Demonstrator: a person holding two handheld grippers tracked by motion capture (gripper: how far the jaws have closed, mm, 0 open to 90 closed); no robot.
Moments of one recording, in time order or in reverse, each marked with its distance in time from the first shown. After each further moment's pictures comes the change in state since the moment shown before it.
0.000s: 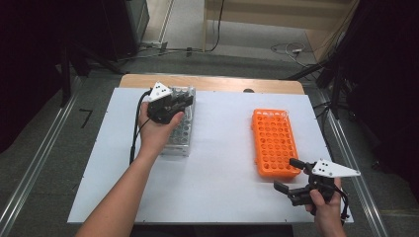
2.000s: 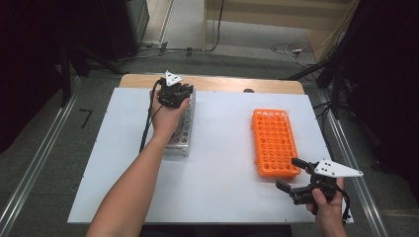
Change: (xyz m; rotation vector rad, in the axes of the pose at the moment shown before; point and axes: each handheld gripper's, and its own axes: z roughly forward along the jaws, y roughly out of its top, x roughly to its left) left arm 0.029 -0.004 0.068 0.105 0.201 0.006; right arm -0.004 -0.003 -0.003 -0.011 -0.015 0.019
